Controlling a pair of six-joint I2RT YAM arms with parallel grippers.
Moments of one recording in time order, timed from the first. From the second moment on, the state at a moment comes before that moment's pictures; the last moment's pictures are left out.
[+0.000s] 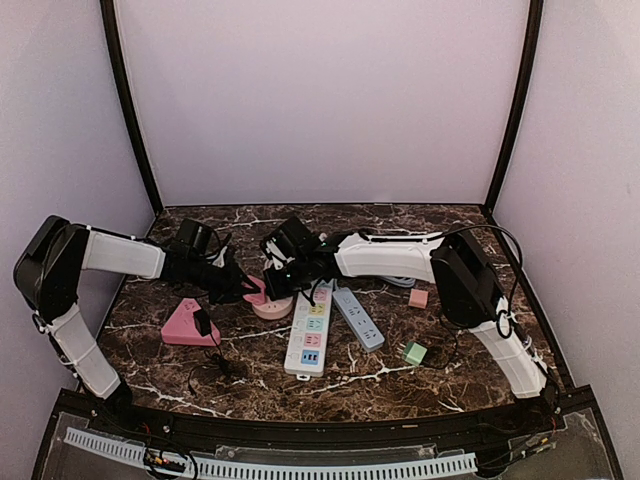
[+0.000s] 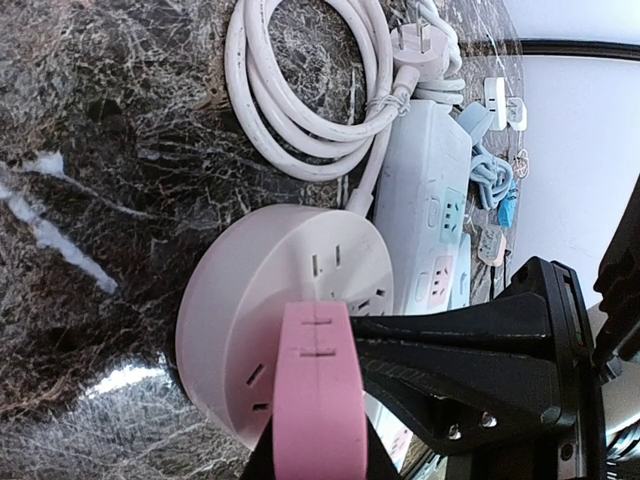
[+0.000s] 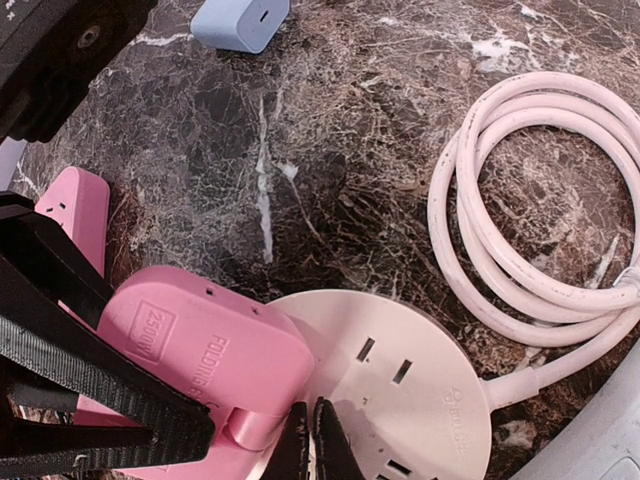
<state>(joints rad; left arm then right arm) -0.37 1.69 0.87 -0.09 0.61 -0.78 0.98 2.44 2.02 -0.43 -0.14 0.42</state>
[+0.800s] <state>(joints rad) -0.35 1.60 0.89 -0.13 0.65 -0.78 0.96 2.39 1.94 -0.38 -0.19 0.42</state>
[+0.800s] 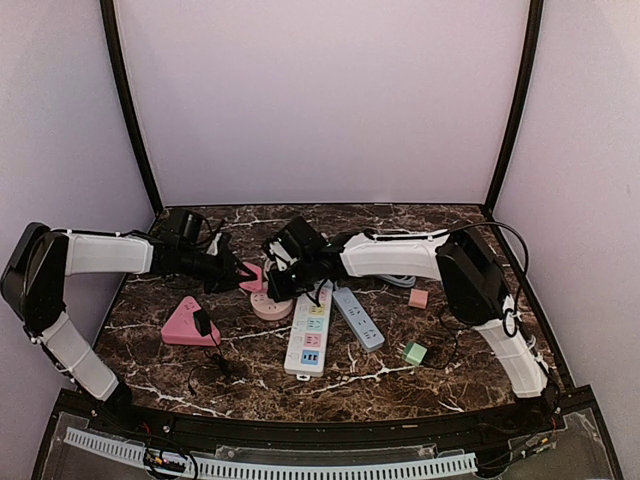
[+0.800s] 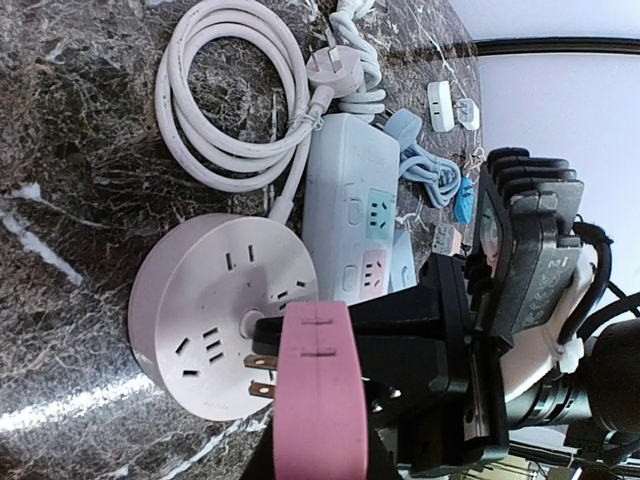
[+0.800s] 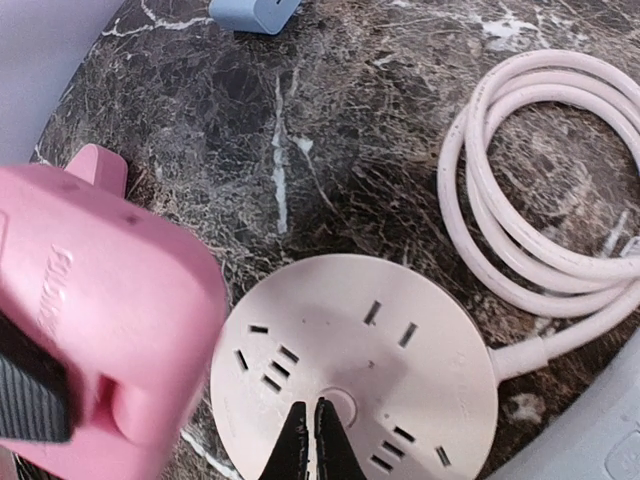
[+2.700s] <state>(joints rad) -0.16 1.91 1.30 -0.91 -0.37 -0.49 0.91 1.85 1.54 -0.35 -0.10 0.35</state>
